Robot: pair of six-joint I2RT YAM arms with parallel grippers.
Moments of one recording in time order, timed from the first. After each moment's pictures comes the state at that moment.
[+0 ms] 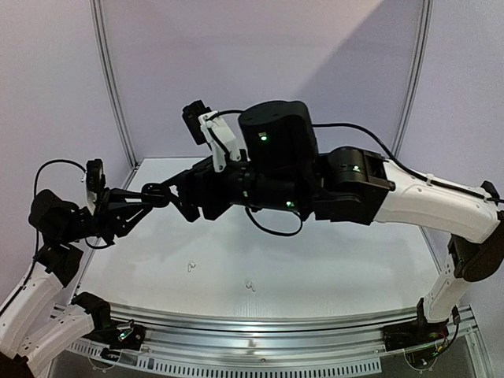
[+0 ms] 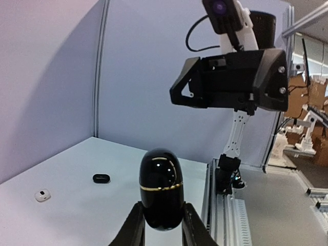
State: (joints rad) left arm -0.24 0.54 0.43 0.44 1.01 -0.38; right arm 1.38 1.78 1.92 -0.38 0.25 0.31
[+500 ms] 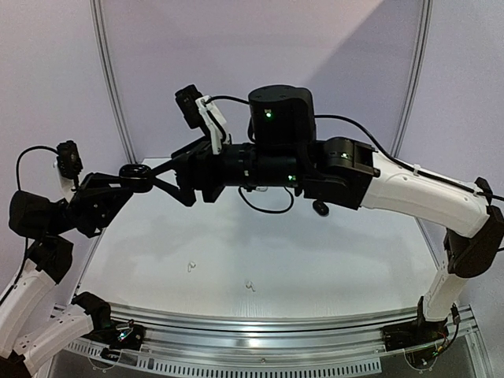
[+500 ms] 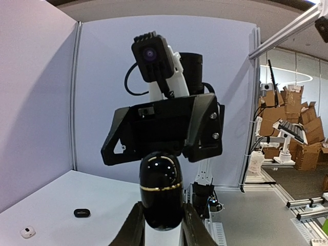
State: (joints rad) left arm -0.31 0.54 0.54 0.64 1.01 -0.64; right arm 1.29 1.81 1.93 -0.23 -0.11 0.26
